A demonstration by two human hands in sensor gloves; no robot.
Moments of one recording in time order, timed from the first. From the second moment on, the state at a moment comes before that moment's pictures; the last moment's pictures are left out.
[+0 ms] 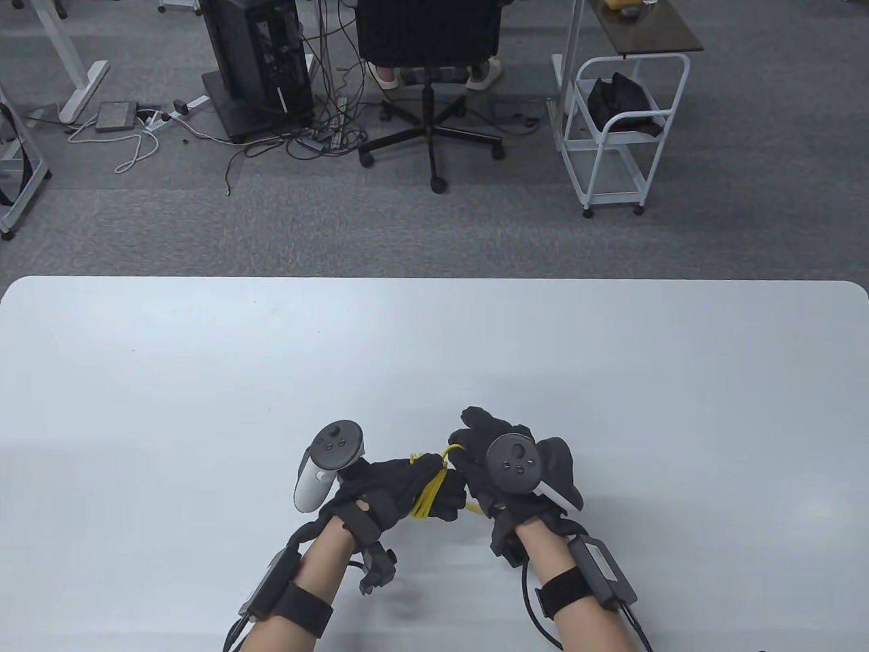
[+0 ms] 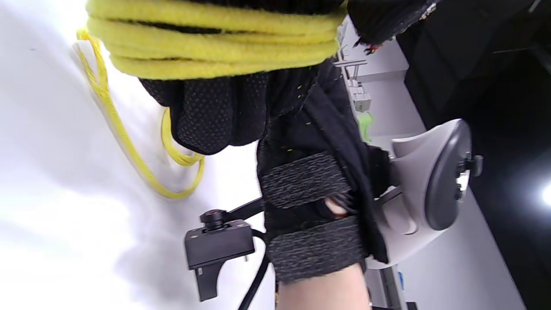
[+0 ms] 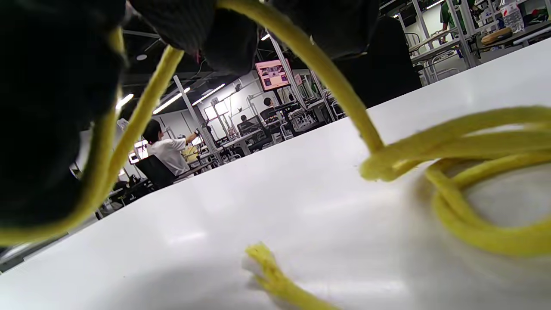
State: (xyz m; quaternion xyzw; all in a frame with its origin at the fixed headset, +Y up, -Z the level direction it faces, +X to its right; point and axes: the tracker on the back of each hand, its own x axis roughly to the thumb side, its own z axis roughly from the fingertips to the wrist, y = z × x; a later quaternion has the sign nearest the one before) left_hand -0.123 -0.750 -0.330 -0.28 -0.23 0.59 0.72; right_hand 0.090 -0.722 -0.336 0.19 -0.03 0.95 0.25
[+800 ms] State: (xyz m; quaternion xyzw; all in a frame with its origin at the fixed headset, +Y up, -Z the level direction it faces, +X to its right) left_hand -0.149 -0.745 -0.327 -0.12 -0.09 0.61 0.78; right_hand 0.050 -0.718 -0.313 0.30 -0.06 0.92 0.26
